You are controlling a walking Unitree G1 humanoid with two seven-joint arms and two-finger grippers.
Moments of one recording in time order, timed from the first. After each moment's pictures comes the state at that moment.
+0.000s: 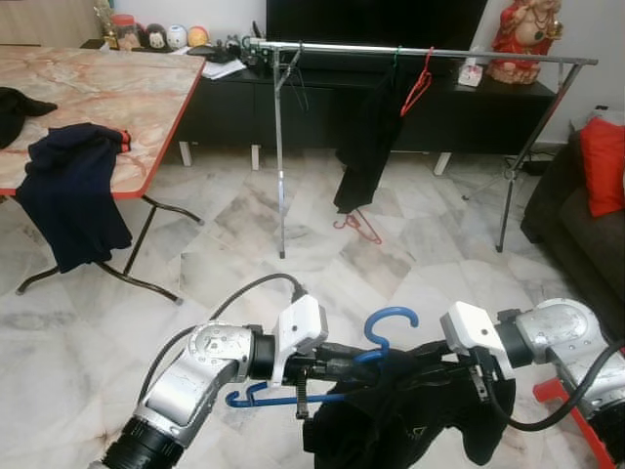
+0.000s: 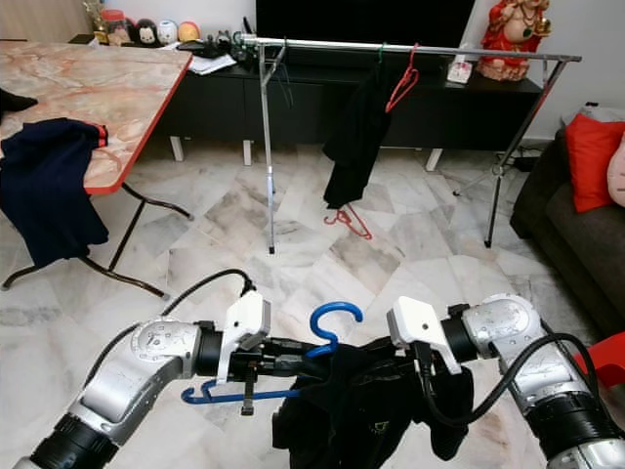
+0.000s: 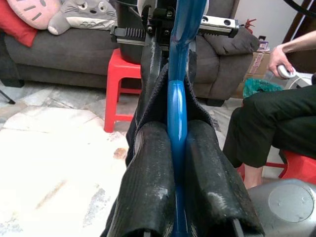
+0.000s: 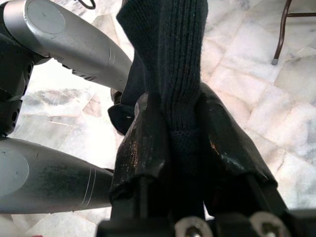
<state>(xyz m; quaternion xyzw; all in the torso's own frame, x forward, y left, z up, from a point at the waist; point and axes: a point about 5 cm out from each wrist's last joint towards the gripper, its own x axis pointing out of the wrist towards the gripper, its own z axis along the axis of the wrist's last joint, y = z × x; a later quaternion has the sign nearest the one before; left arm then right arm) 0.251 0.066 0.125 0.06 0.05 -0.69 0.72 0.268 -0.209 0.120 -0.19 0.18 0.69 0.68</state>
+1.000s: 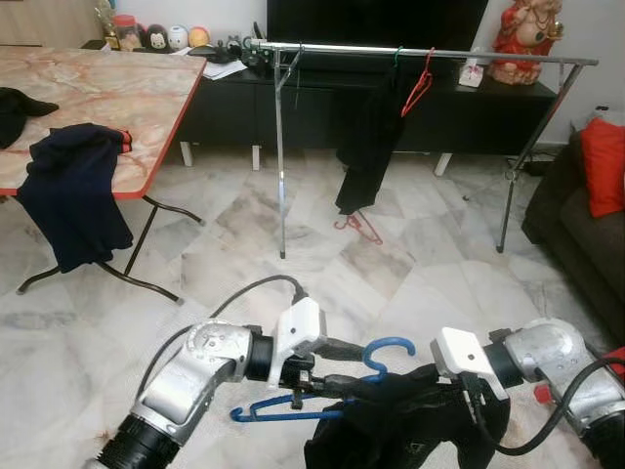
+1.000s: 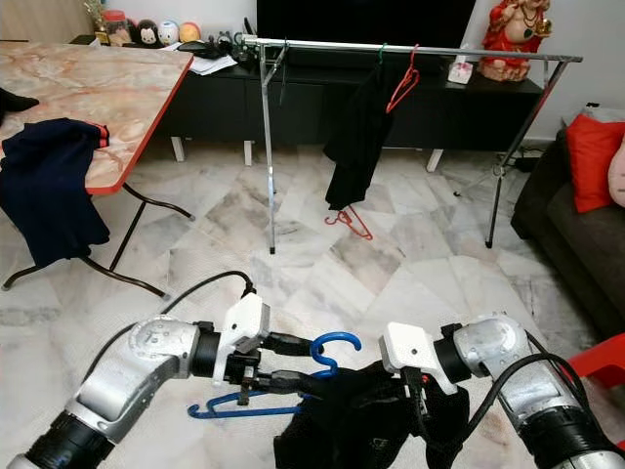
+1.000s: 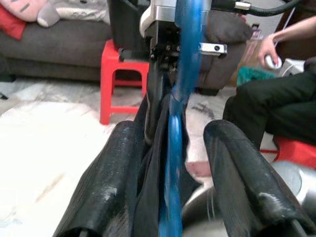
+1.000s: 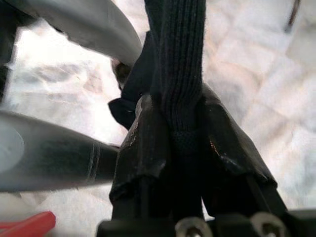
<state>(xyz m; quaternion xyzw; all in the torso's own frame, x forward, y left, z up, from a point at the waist) 0.253 0.081 0.128 0.09 0.07 -0.70 0.70 0.259 -0.215 0.087 -0.23 0.23 0.66 0.67</state>
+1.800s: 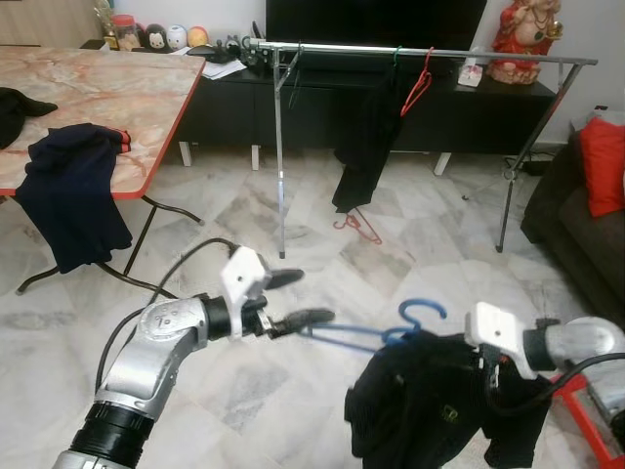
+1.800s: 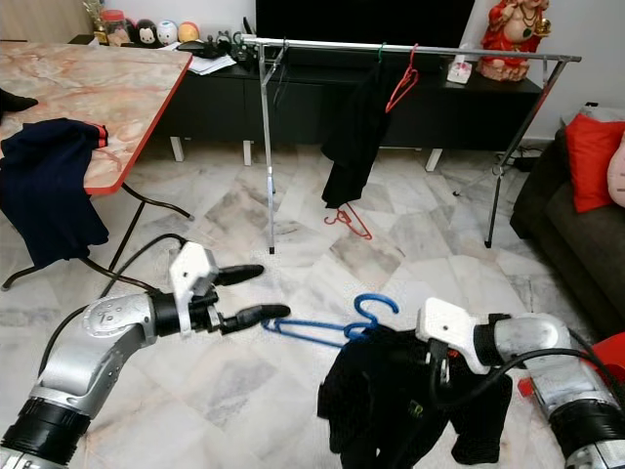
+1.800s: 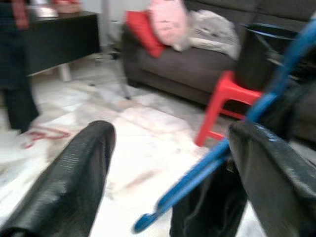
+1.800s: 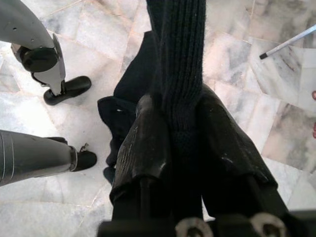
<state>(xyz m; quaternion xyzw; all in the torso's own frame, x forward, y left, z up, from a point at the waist) 0.298 0.138 0.136 0.04 0.02 -0.47 0.88 0.279 -0.261 0.097 -0.27 0.22 0.52 0.78</state>
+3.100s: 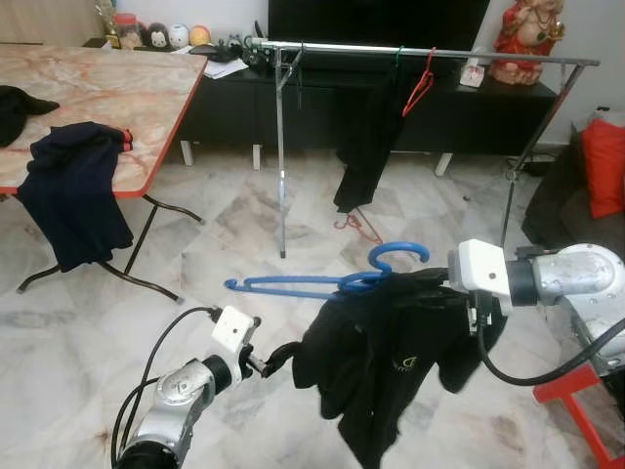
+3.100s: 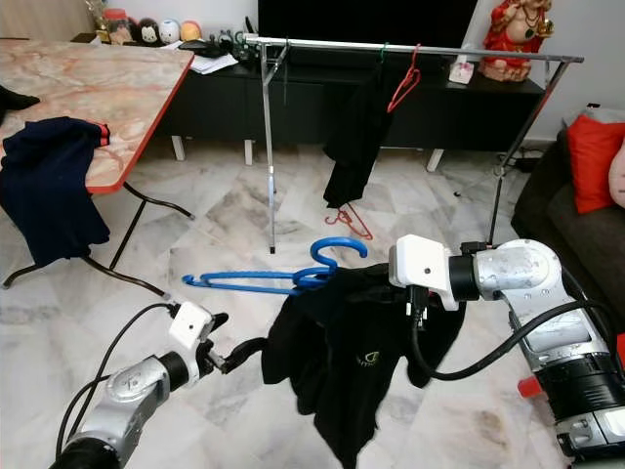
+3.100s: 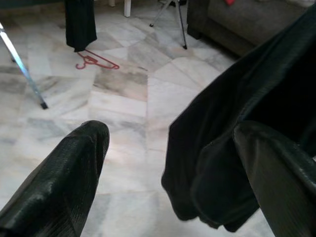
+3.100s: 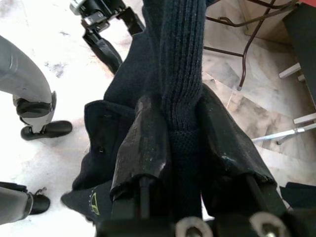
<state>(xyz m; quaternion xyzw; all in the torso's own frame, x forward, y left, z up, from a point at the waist) 0.286 0.143 0.032 0.05 0.12 -0.33 0.94 0.298 -0.200 0.192 -0.31 0.06 0.60 0.73</state>
